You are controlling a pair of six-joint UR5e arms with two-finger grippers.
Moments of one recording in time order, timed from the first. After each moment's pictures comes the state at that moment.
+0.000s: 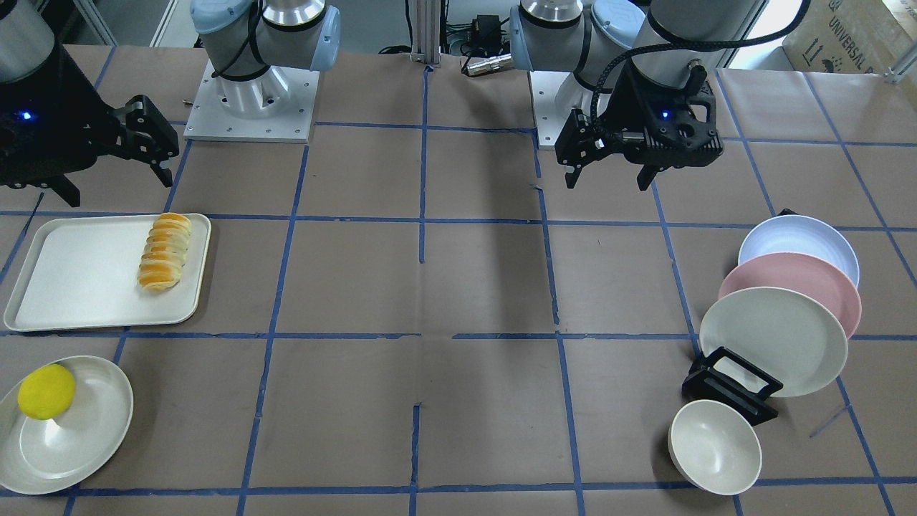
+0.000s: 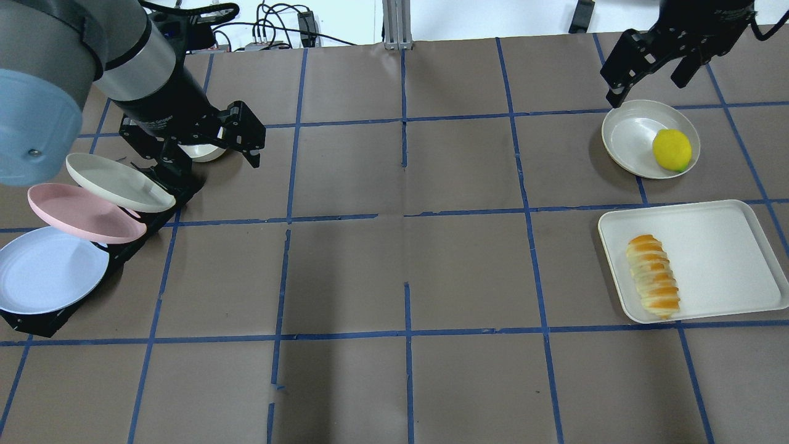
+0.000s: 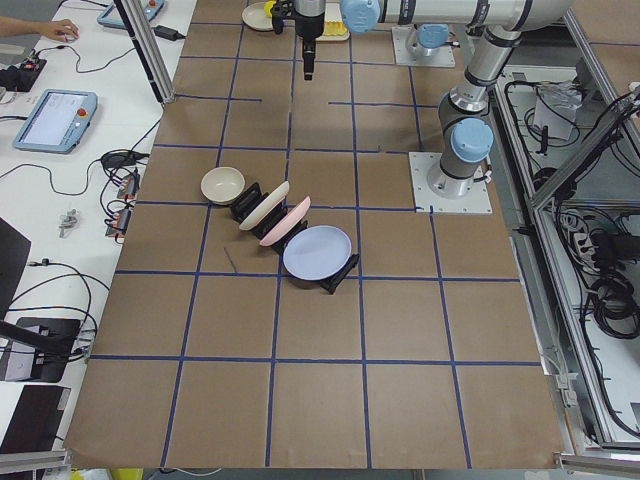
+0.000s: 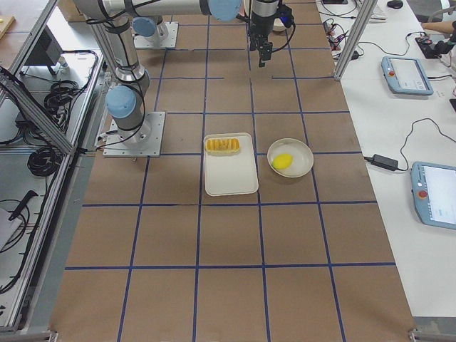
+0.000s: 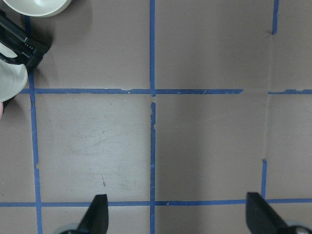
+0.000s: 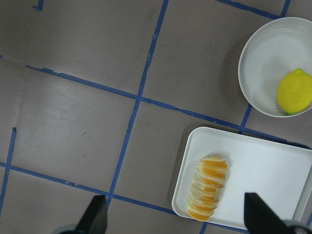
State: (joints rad) left arm -1.58 -1.53 -1.63 -1.52 1.53 -0.03; right arm 1.44 -1.49 1.38 -1.45 -1.57 -0.42
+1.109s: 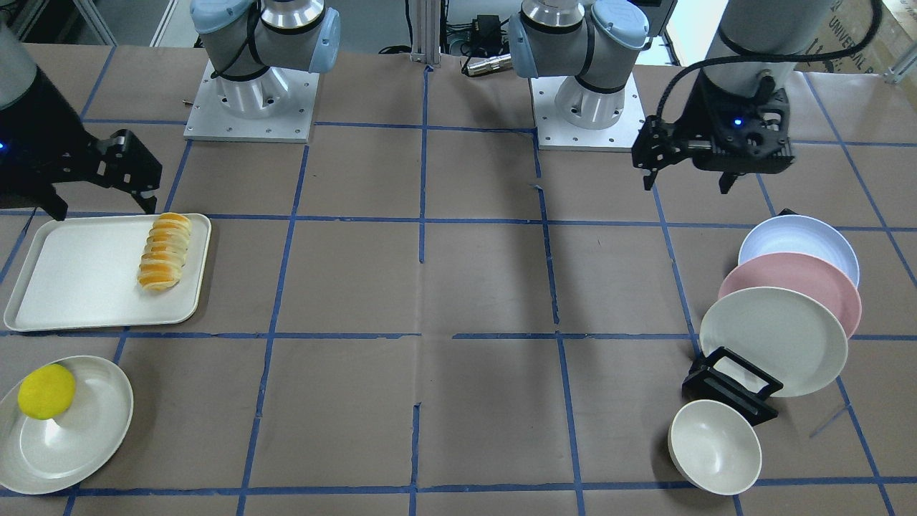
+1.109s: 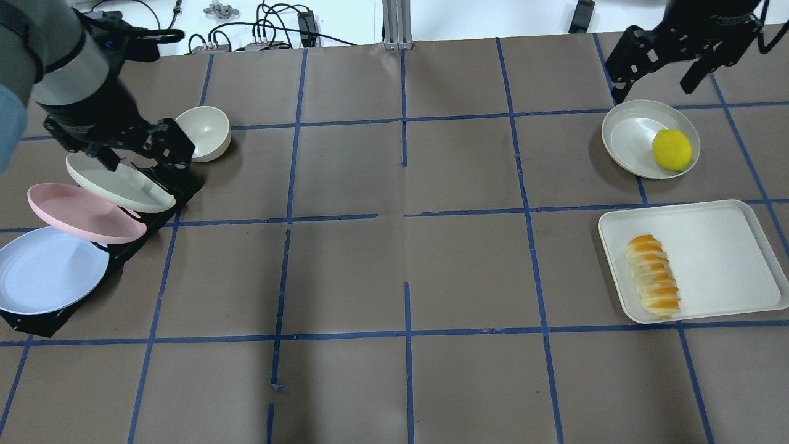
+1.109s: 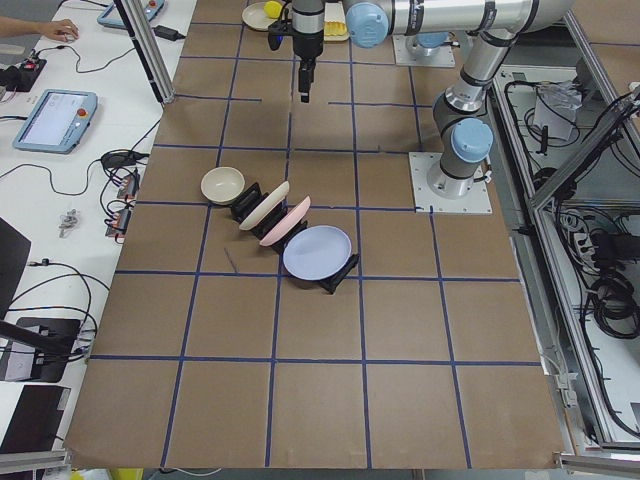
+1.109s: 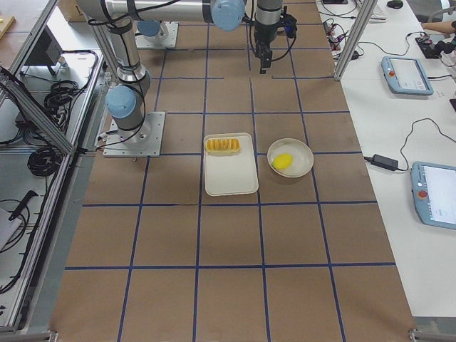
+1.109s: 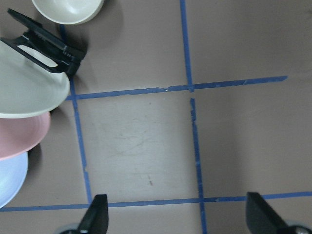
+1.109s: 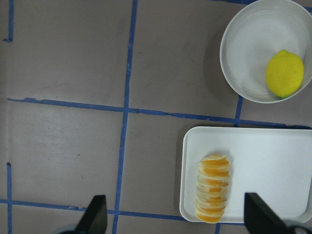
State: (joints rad) left arm -1.39 -1.50 -1.67 -1.52 1.68 0.30; right arm 1.37 -1.46 1.42 -1.50 -1.57 -0.29
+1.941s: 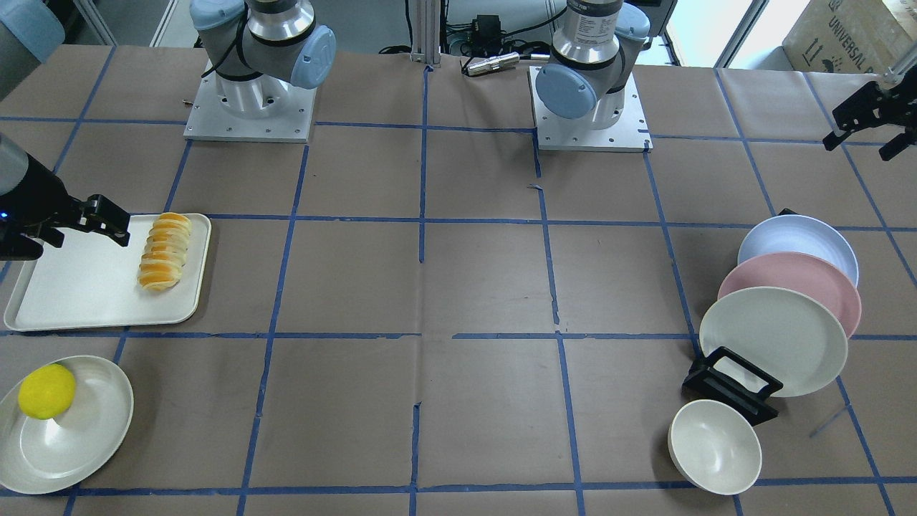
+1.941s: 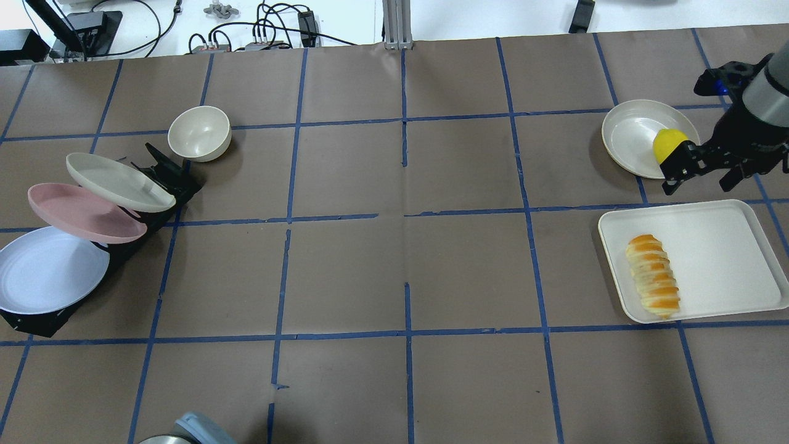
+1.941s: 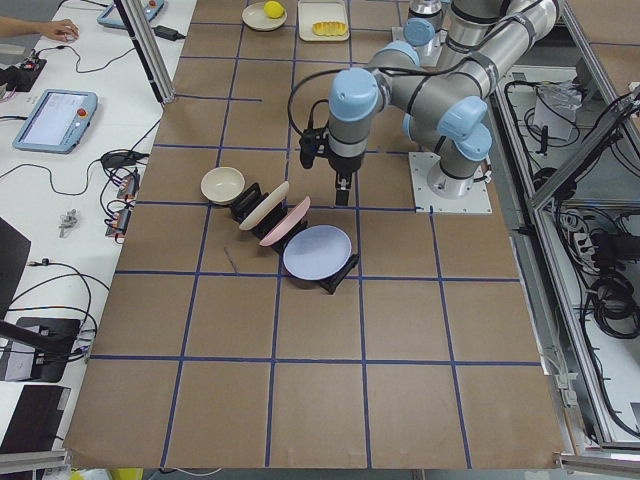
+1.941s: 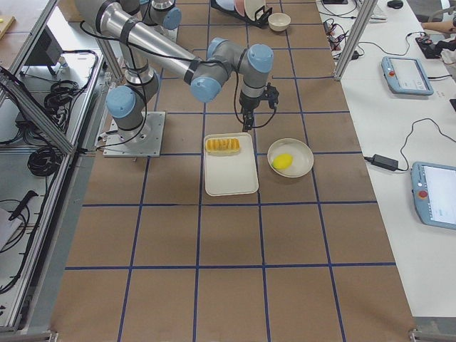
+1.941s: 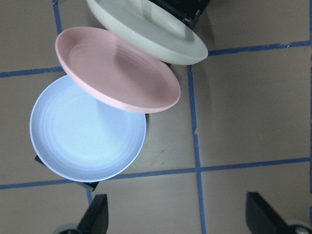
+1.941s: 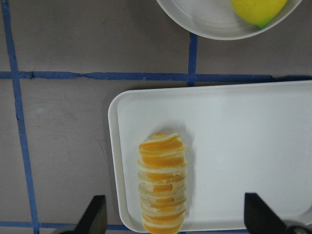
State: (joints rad) left arm -0.62 -1.51 -1.73 -1.59 1.51 1.04; right arm 1.13 -1.49 1.86 -1.83 -1.59 -0.42
